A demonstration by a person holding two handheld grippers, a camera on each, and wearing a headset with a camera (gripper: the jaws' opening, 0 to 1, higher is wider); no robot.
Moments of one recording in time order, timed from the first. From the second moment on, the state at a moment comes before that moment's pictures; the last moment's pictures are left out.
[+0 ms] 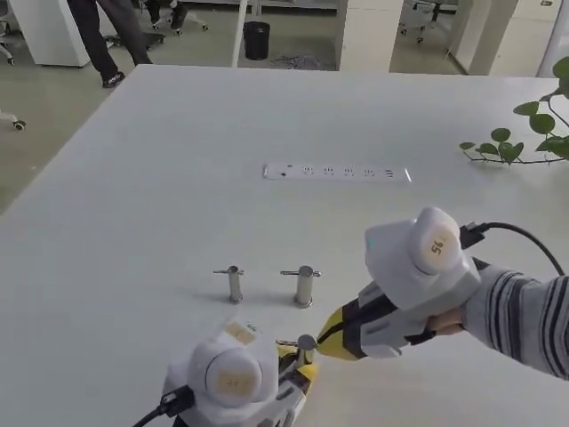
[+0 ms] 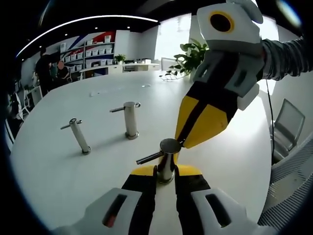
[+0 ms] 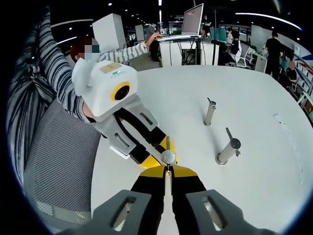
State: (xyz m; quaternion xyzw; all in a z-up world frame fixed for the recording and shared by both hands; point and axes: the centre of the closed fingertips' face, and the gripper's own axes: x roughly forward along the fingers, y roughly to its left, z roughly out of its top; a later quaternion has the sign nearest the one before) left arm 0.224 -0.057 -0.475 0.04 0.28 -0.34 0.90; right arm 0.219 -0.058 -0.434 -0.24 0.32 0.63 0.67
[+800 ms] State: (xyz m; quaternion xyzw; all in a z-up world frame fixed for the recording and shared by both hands) left arm 0.211 -0.040 -0.459 0.04 0.28 -0.34 0.90; right arm 0.217 -0.040 -0.439 -0.24 0.32 0.61 0.69
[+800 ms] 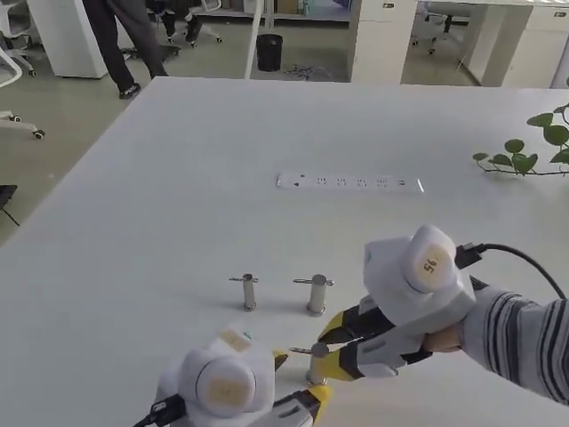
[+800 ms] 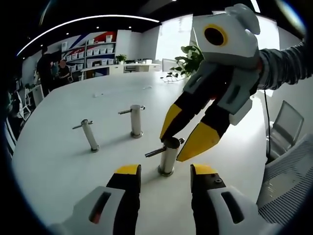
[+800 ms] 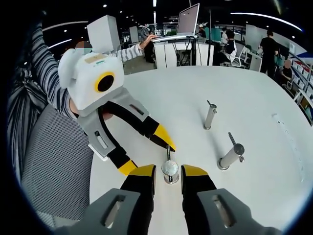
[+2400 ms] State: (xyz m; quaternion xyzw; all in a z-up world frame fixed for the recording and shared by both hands) left arm 0.210 0.014 -0.409 0.05 0.25 -0.34 0.91; right arm 0.264 -0.086 -0.440 -0.30 0.31 0.60 0.67
